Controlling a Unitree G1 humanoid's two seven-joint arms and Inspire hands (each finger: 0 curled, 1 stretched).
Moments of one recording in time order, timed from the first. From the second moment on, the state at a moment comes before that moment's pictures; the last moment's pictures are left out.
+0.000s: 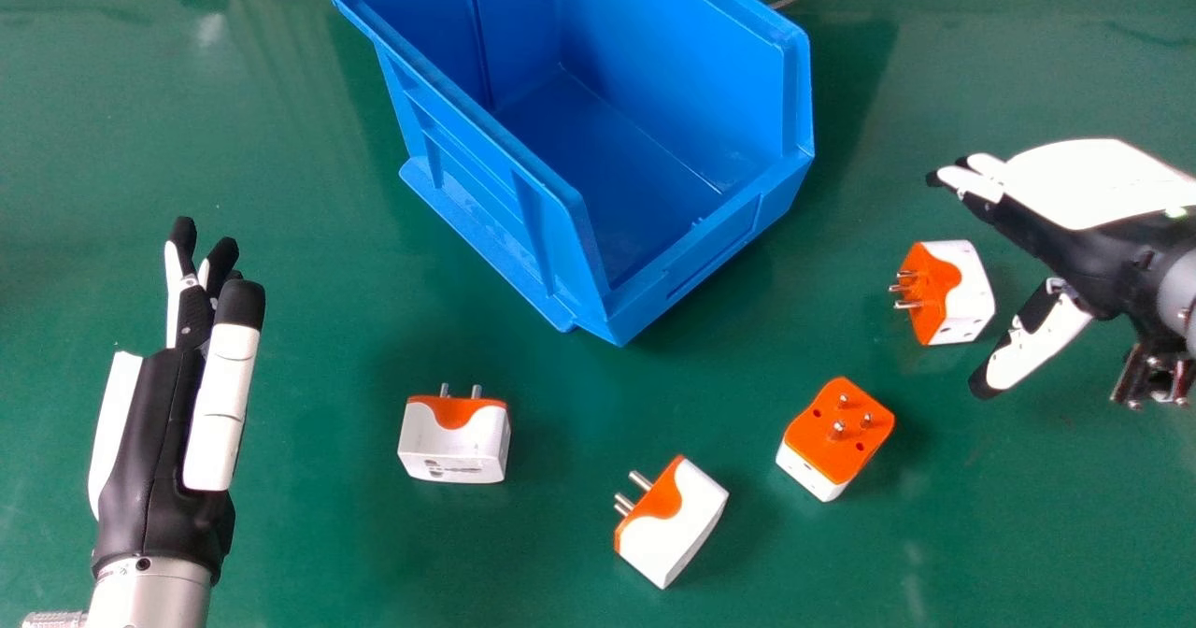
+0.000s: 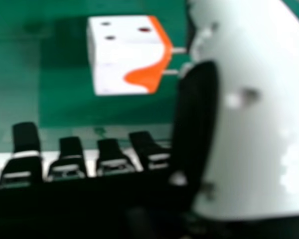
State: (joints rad) left arm 0.28 0.17 0.23 -0.05 -0.08 -0.27 -0.13; right arm -0.40 -0.83 0.25 0.25 -0.76 -0.10 0.41
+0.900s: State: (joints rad) left arm 0.32 0.17 0.23 -0.08 -0.08 -0.27 -0.13; right arm -0.51 -0.77 0.36 0.44 -0.86 -0.12 0.34
